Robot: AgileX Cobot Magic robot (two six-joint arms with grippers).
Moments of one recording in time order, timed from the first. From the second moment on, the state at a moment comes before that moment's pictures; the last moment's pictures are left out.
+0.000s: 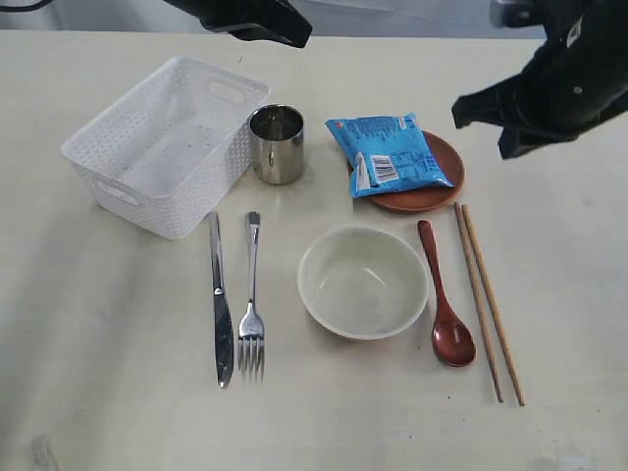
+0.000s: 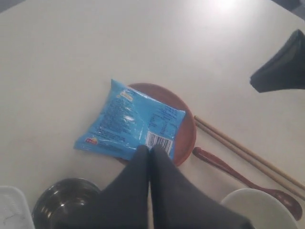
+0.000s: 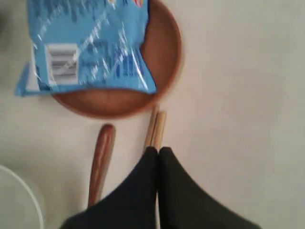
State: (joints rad) left arm -0.23 1.83 -1.45 -1.01 0.83 1.10; right arm 0.27 1.57 -1.06 -0.01 0.80 0.08
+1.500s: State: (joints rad) left arm -0.23 1.83 -1.45 -1.00 0.86 1.09; right arm 0.27 1.73 -0.76 0.04 0.59 0.08
